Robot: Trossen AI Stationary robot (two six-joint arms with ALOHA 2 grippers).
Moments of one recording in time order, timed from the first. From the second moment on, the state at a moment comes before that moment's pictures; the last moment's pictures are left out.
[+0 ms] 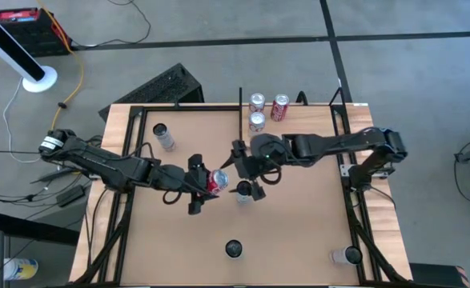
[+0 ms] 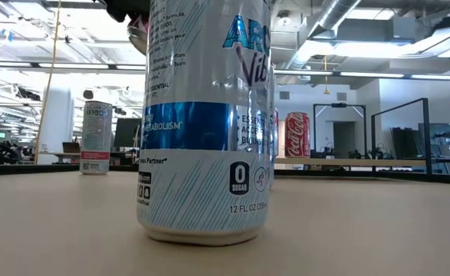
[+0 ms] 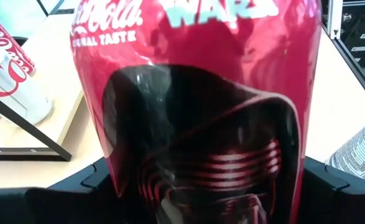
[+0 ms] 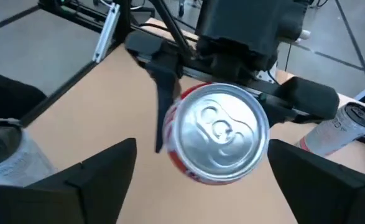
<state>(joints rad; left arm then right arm) -0.25 1.23 0.86 -0.06 -0.31 -0.09 0.07 1.63 1.49 -0.35 -0.16 -0.32</state>
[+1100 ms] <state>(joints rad) -0.25 1.23 0.85 -0.07 -0.33 -0.06 0.04 1.72 1.49 -0.22 -0.20 -0.34</state>
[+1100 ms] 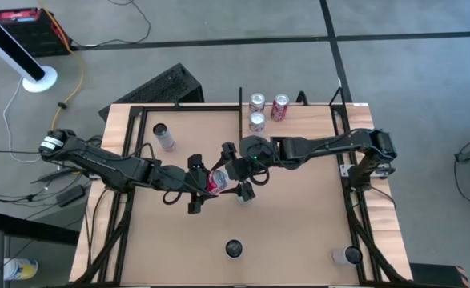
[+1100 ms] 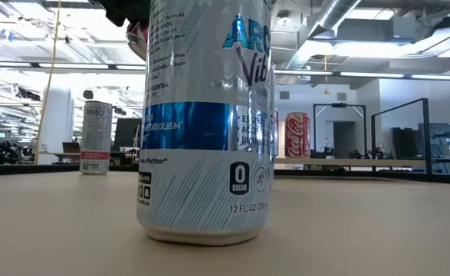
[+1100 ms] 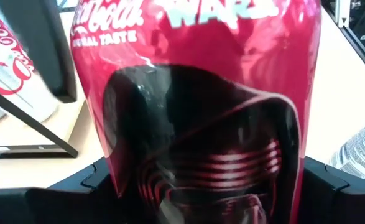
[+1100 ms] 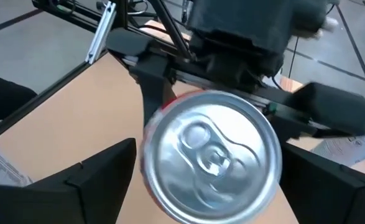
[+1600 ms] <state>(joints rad) -0.25 1.23 0.85 -0.05 -0.35 -0.12 0.04 1.71 1.49 -0.23 -0.19 -0.34</state>
